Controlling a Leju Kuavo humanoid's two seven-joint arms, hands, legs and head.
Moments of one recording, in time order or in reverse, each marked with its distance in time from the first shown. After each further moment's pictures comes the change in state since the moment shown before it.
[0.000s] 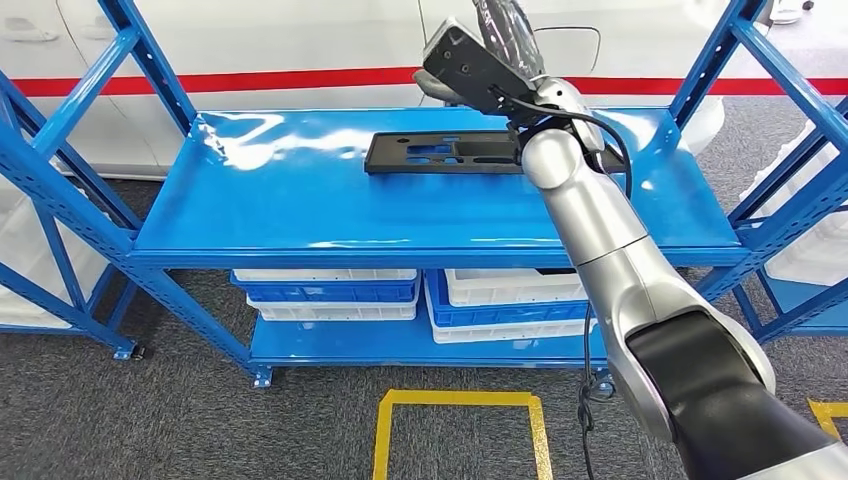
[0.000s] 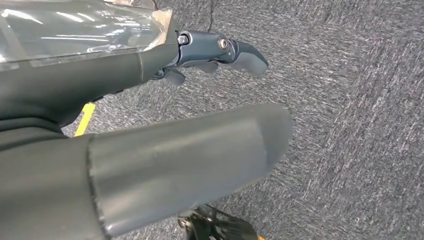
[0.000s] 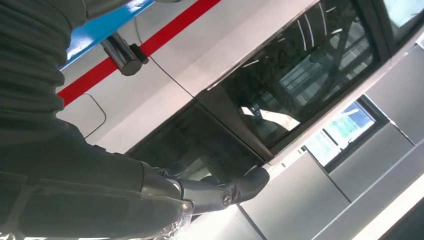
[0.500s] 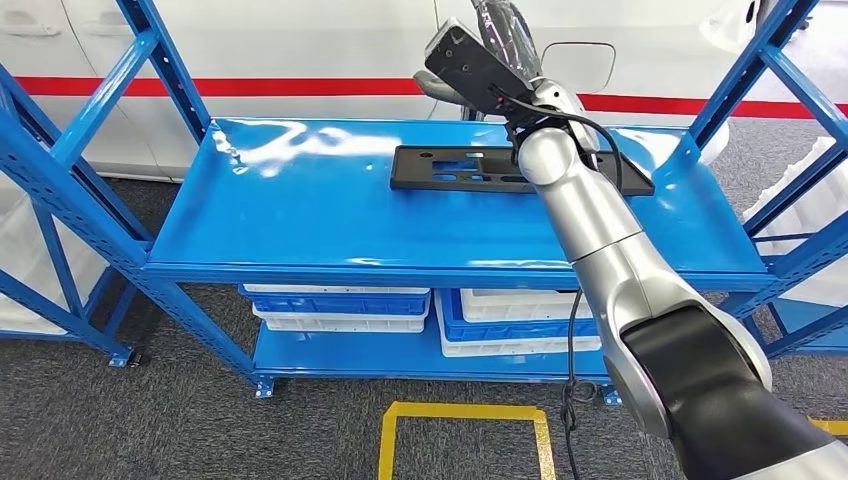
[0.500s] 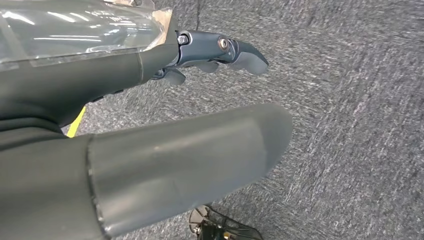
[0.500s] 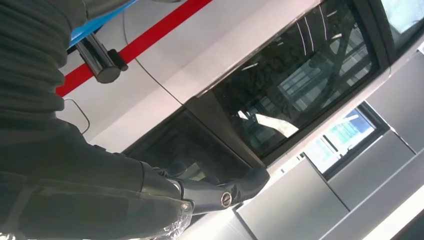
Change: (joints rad) left arm 0.003 0.006 0.000 0.003 0.005 -0.011 0.000; right arm -0.021 0.009 -0.007 0.082 -0.013 -0.023 -0.042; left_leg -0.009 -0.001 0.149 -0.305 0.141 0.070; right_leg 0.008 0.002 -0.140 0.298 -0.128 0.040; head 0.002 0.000
